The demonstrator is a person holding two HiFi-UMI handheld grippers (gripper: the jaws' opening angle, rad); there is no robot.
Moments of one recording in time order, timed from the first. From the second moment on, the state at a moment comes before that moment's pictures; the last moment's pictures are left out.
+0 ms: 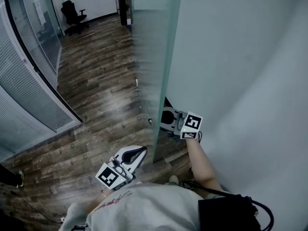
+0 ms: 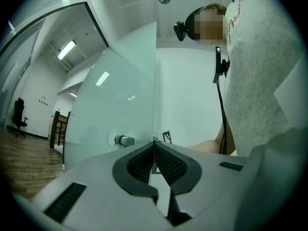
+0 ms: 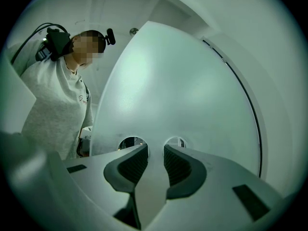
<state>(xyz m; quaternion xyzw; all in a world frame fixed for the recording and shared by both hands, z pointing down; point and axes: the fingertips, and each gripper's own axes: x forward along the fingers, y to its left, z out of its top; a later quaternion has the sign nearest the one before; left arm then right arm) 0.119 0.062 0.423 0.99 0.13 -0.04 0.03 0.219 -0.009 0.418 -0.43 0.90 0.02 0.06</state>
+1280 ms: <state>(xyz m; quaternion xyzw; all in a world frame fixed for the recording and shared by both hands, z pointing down) 0.192 0.115 0.430 0.99 0.08 -0.04 0.05 0.283 0.032 0.420 -0.37 0.92 0.02 0.08</state>
